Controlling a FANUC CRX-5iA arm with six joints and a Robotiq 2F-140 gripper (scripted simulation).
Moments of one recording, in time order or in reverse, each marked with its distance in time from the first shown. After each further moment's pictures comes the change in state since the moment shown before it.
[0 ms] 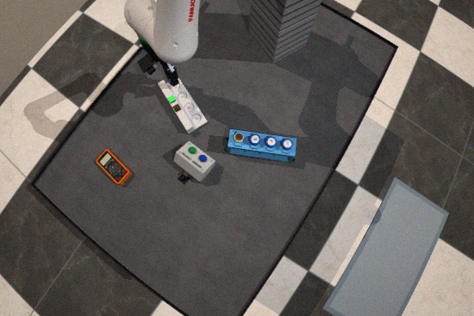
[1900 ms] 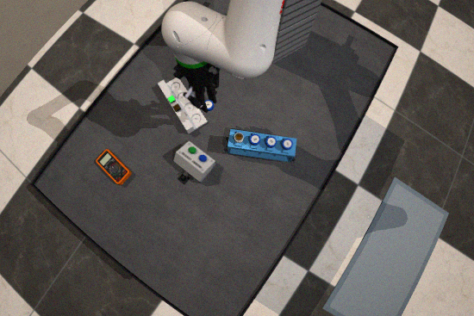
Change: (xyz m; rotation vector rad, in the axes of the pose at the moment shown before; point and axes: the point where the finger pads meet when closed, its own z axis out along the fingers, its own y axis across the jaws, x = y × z) arm -0.043 -0.193 -0.091 0.028 -0.027 1.252
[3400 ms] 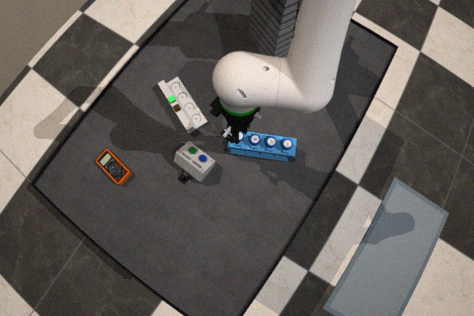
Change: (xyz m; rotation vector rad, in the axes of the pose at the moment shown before) arm -0.134 -0.014 0.032 -0.006 0.036 0.005
